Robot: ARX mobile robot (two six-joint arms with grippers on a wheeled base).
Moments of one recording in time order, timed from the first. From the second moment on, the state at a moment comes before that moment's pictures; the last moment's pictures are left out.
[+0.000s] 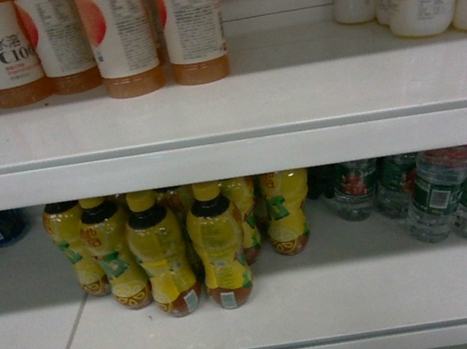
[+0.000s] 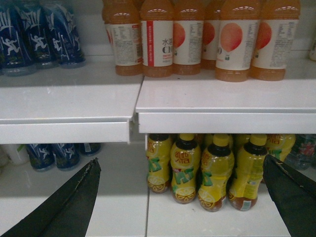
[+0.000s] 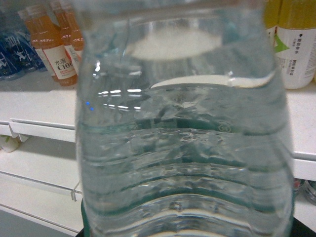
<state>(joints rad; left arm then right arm) 0.00 0.01 0.01 0.00 0.00 0.00 0.09 0.50 0.45 -0.10 -0.27 0.16</state>
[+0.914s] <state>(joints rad) 0.00 0.01 0.01 0.00 0.00 0.00 0.09 0.50 0.45 -0.10 -0.27 0.16</state>
